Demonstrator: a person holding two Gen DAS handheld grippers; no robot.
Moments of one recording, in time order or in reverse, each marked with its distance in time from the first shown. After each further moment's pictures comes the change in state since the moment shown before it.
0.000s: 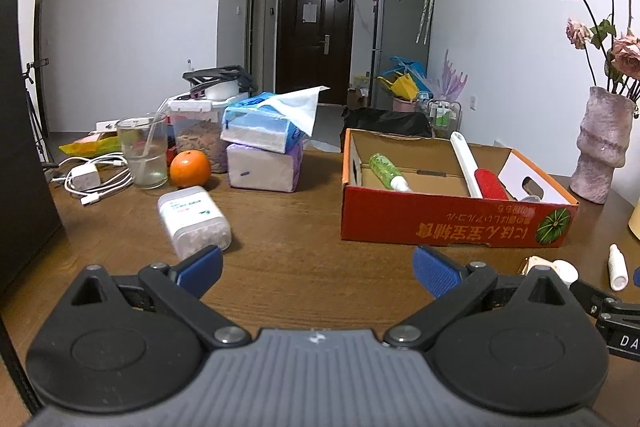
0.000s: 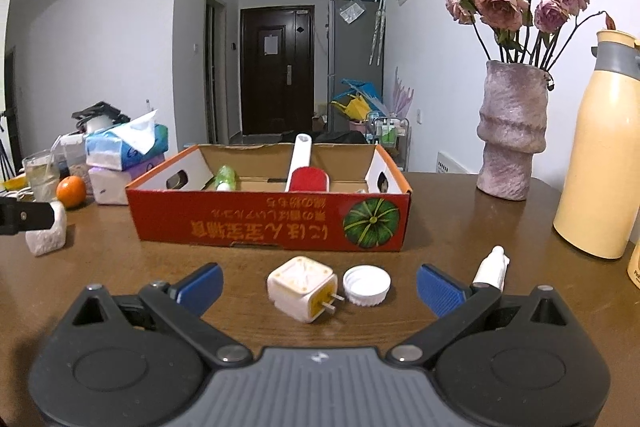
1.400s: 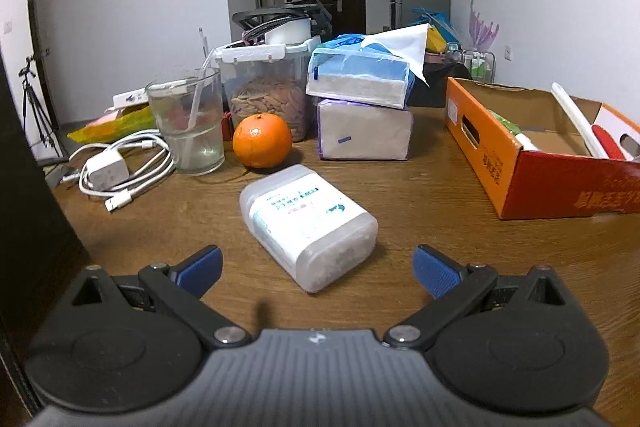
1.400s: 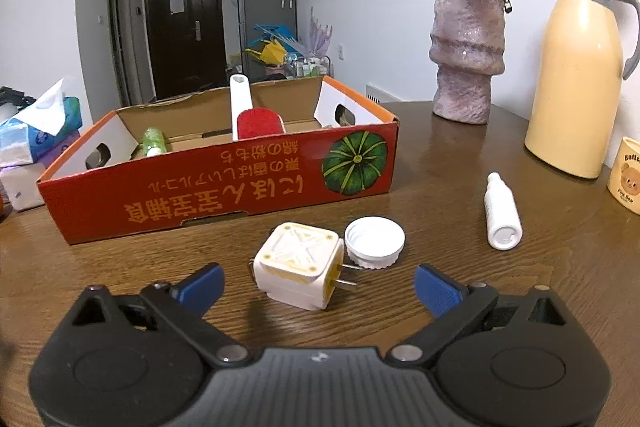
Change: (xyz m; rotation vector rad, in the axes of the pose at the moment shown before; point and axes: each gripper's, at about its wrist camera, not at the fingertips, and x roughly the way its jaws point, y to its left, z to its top) left arm 0.113 0.116 0.012 0.089 0.128 0.062; right arm 0.080 0.033 0.003 0.174 0.184 -0.241
